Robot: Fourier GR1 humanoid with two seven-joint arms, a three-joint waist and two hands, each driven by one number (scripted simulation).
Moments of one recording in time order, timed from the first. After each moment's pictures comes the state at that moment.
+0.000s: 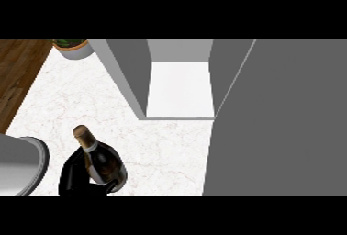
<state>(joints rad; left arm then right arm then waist) 0.02 0.21 -0.17 -1.03 0.48 -0.04 -0.77 0.15 -0.12 -0.02 -2.38 -0.34 0.28 0.32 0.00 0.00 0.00</state>
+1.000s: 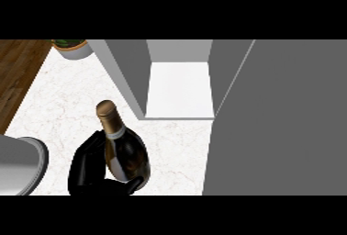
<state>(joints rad) 0.10 0.13 -0.32 -1.64 0.33 0.27 -0.35 0.12 -0.12 -0.07 -2.37 -0.35 0.26 0.34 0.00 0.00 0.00</state>
